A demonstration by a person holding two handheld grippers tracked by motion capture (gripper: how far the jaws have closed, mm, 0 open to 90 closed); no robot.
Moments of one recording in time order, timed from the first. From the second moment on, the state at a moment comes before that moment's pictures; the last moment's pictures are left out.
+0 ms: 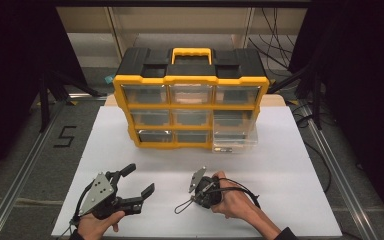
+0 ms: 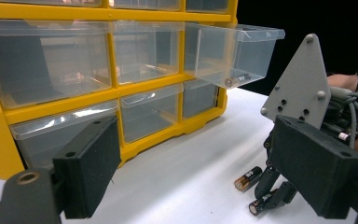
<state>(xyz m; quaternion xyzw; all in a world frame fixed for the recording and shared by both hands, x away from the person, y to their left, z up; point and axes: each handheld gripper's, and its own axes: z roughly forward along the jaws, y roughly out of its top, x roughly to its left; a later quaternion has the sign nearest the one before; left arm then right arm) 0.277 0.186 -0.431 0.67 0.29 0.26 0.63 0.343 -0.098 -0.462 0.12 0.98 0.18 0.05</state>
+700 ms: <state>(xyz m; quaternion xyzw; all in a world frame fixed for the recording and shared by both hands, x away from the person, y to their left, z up) 0.276 0.186 -0.431 0.68 0.29 0.26 0.63 0.336 -0.110 -0.395 0.11 0.94 0.29 0.12</state>
